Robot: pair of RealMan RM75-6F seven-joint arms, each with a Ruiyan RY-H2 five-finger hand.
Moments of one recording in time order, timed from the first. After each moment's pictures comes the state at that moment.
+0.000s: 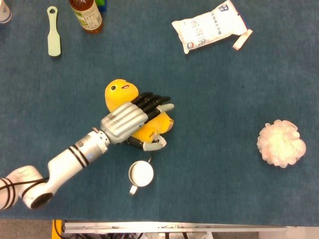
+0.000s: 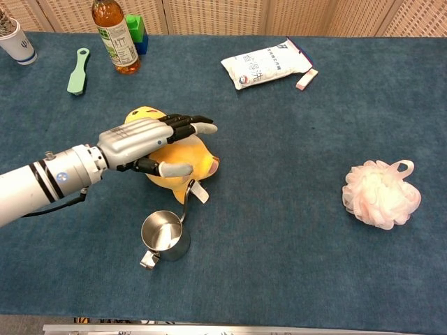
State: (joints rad) left arm -0.72 -1.56 0.04 -1.42 1.63 0.97 -0.19; right arm 0.03 -0.95 0.09 -1.68 -1.43 1.49 0.12
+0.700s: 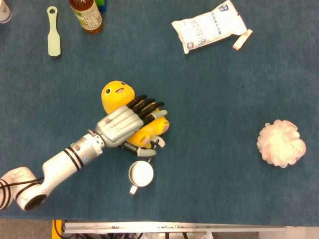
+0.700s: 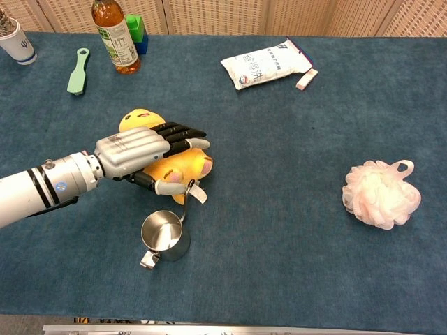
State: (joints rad) left arm -0.72 -1.54 0.09 -1.40 1.64 0.96 -0.04; right arm 0.02 -0.95 0.09 -1.68 -1.43 1.50 0.12
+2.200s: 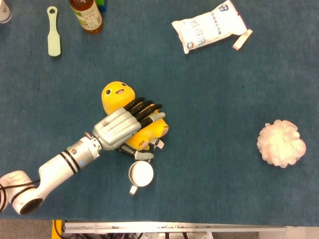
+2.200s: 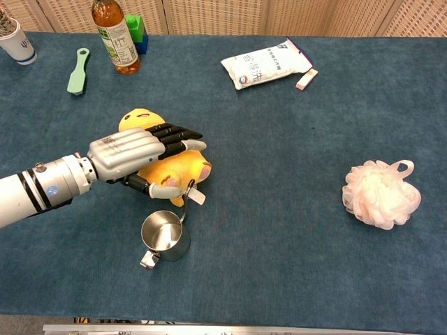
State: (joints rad) left arm -0.70 -1.51 0.10 -1.44 1.65 0.99 -0.01; right arm 0.02 -0.96 0.10 -1.67 -1.43 1.50 0.15
